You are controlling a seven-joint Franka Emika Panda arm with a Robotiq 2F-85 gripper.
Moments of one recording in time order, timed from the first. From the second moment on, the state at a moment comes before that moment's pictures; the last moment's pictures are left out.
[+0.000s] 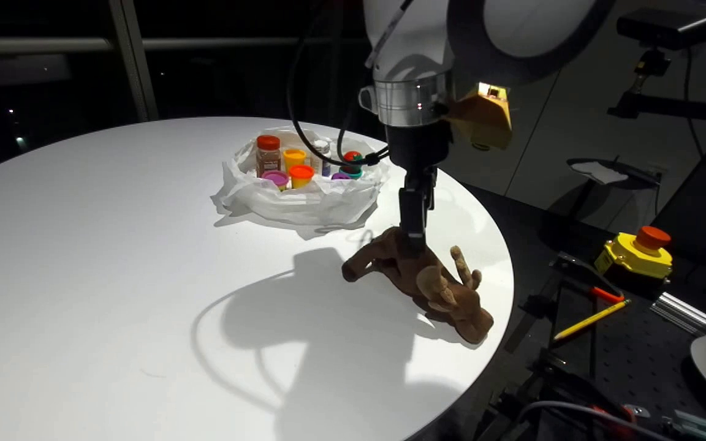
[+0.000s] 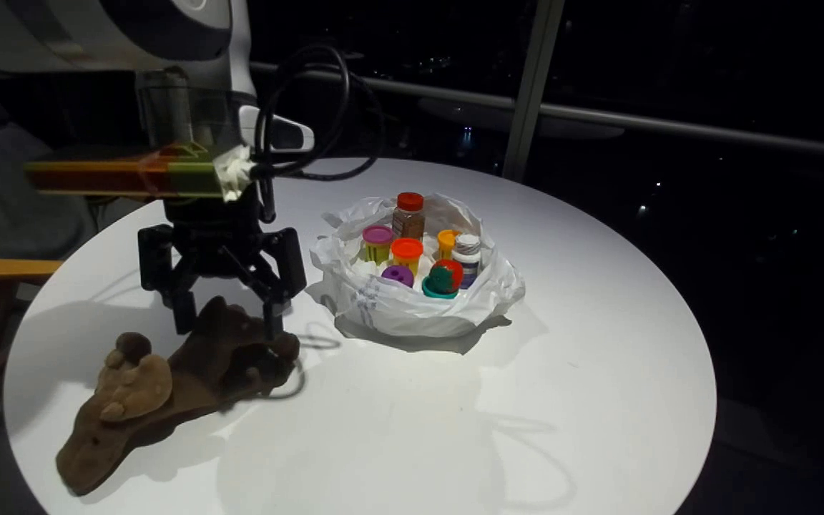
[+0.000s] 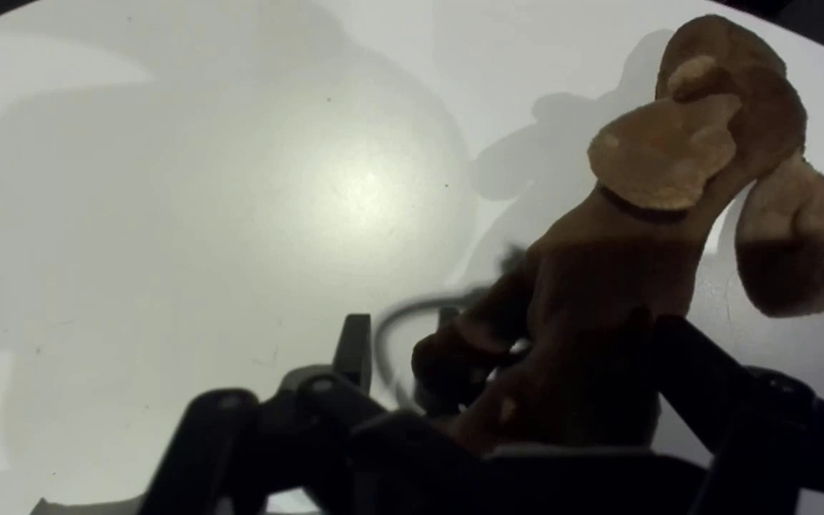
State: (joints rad) arm 0.16 0.22 0.04 -2.43 -0.27 2.39 0.08
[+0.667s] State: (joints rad) arm 0.07 0.20 0.11 -2.53 -0.07 2.60 -0.29
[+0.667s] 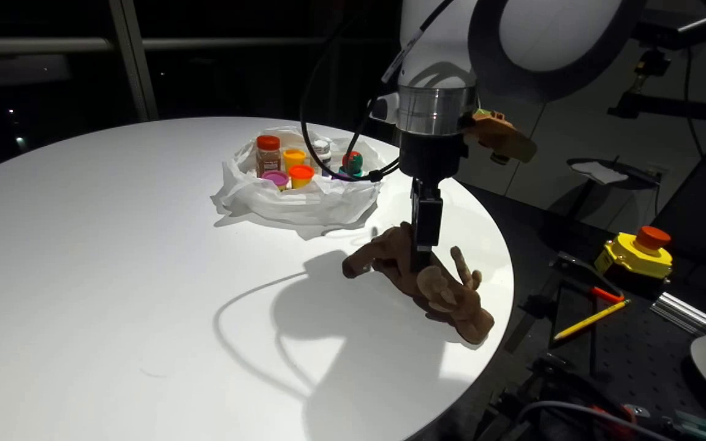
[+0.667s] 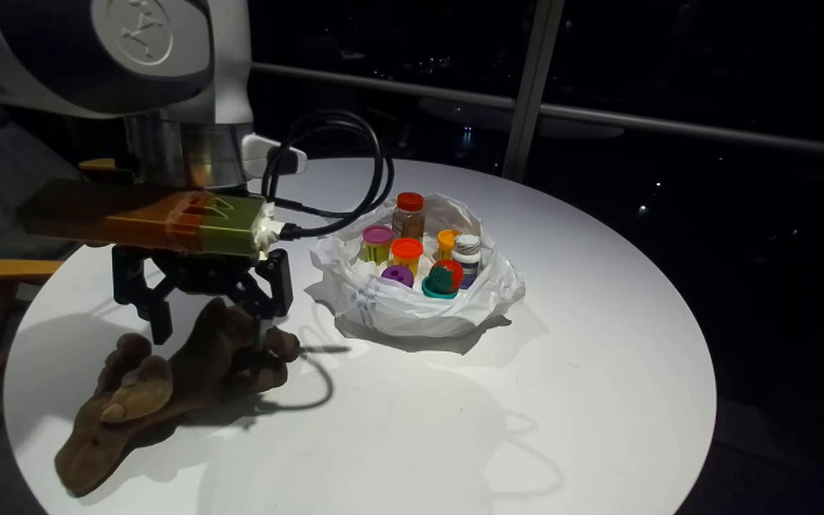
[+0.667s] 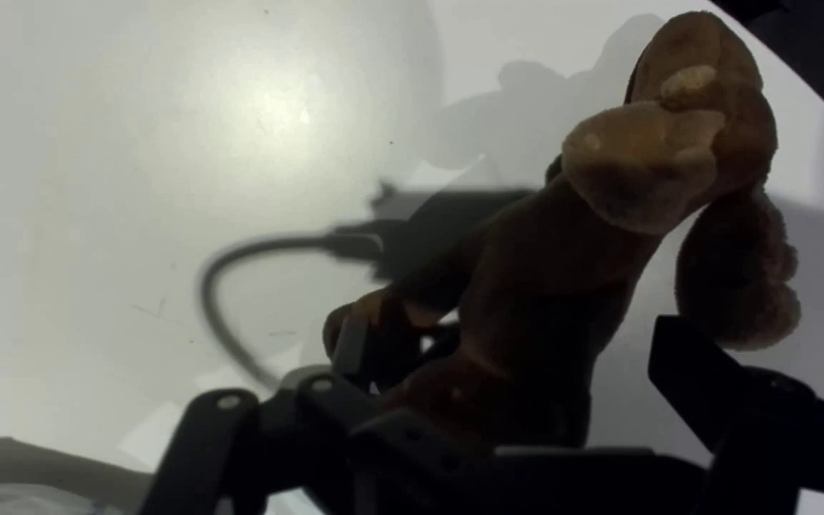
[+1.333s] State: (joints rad) arm 0.04 0.21 0.15 -2.53 0.06 2.60 -0.44
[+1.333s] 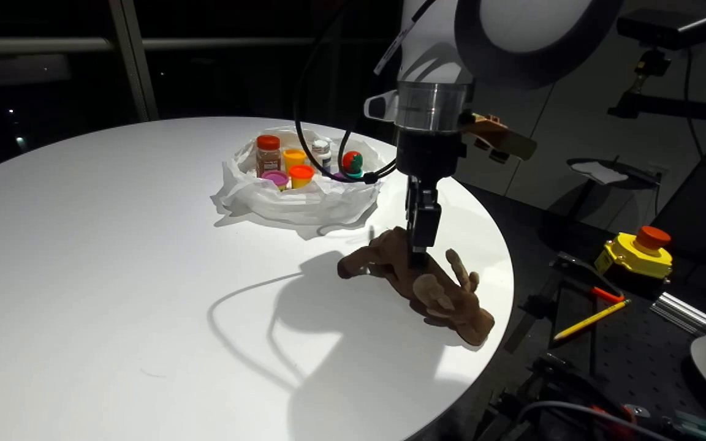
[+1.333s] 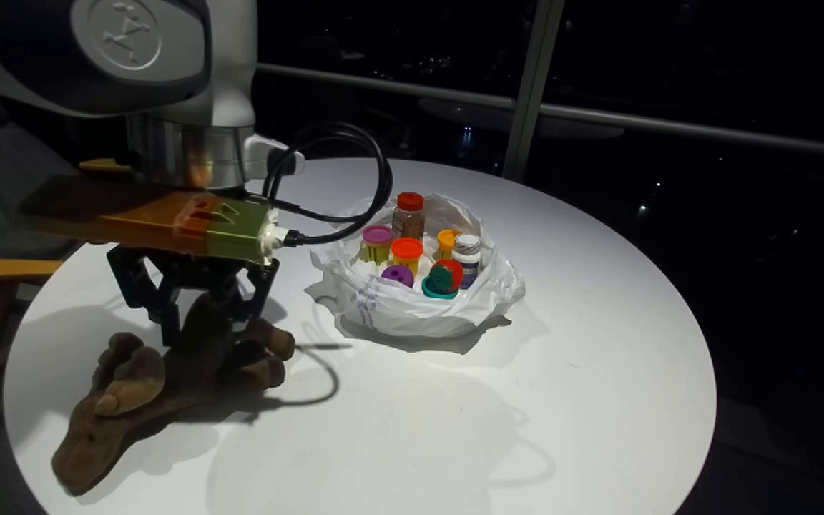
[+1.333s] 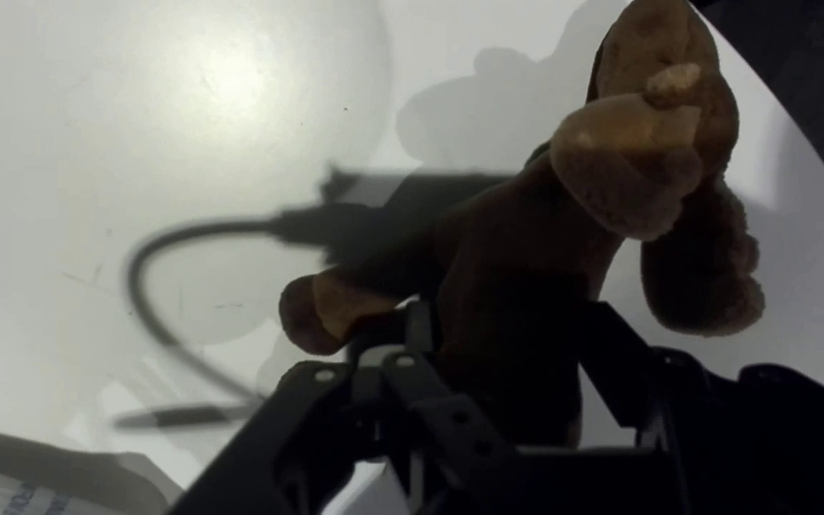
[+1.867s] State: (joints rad) arm 0.04 0.18 0.12 -2.51 0.01 2.58 -0.31
